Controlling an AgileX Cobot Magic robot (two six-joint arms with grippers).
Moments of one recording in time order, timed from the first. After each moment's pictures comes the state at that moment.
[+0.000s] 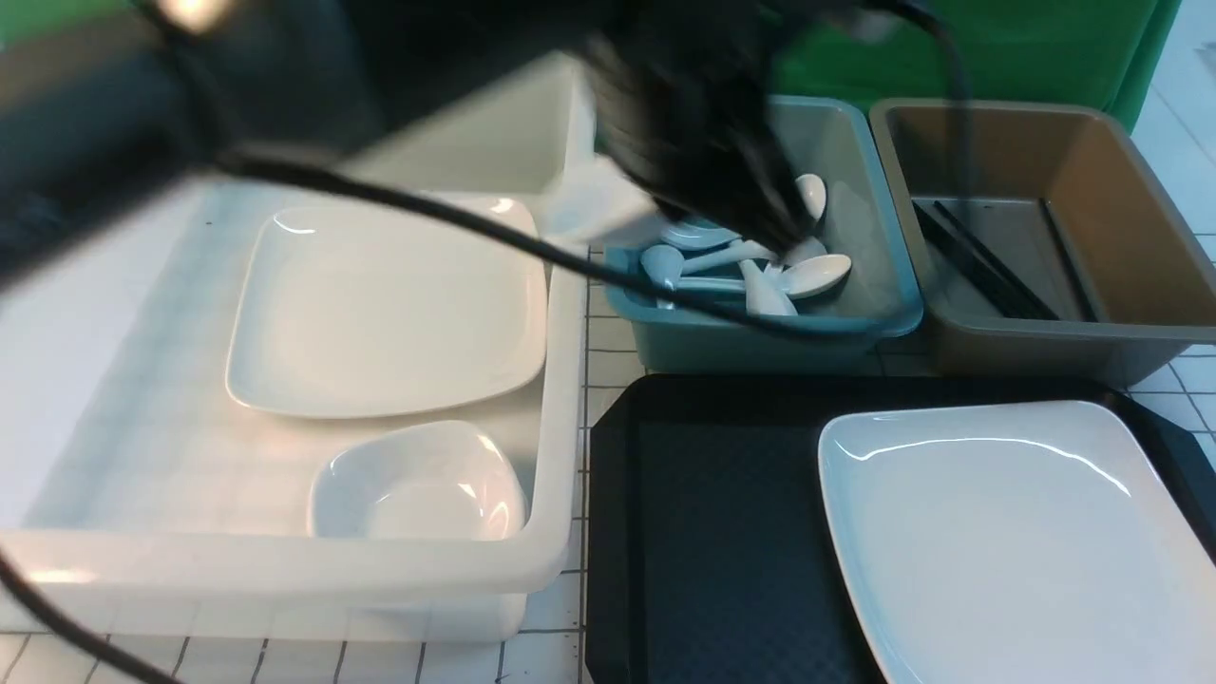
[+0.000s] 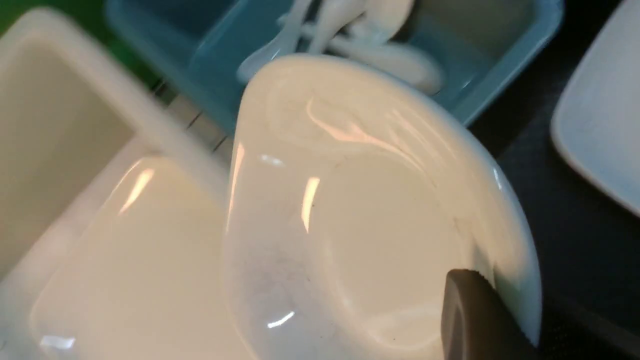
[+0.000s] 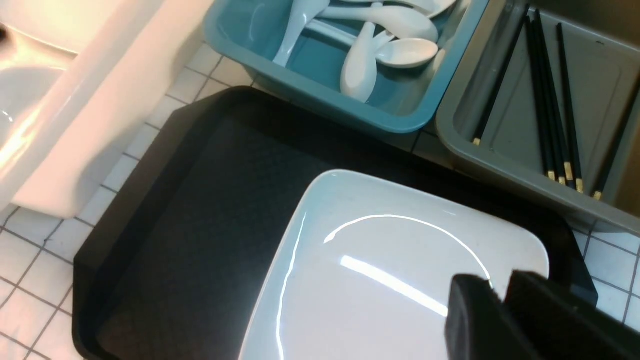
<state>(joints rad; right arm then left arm) 0.05 1.04 -1.28 0.33 1.12 -0.37 -0.78 1.78 -1.90 0.34 1.19 -0.01</state>
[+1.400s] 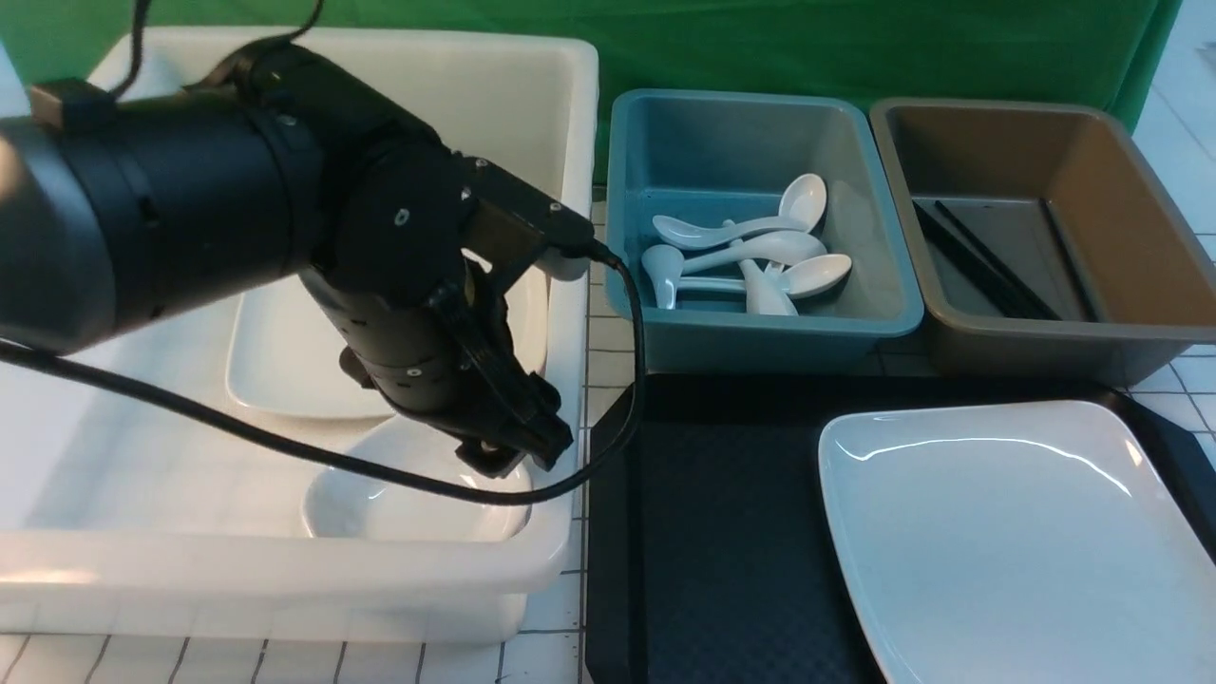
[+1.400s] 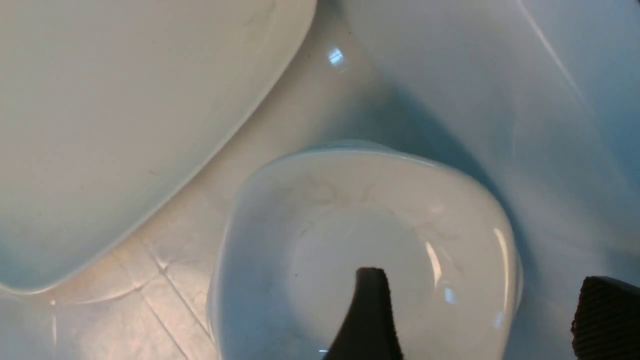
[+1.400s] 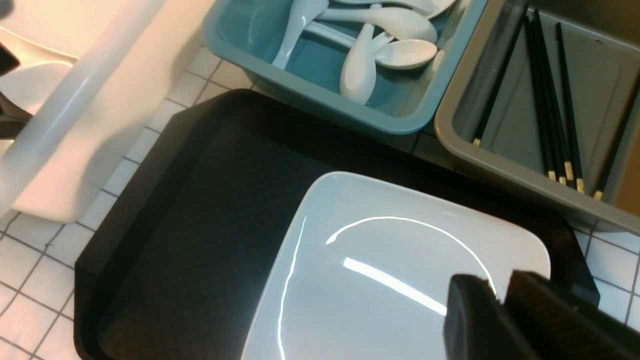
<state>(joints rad) 0.05 1.04 -1.28 0.33 1.12 -0.36 -0.60 1.60 -1.28 0.13 0.96 0.00</state>
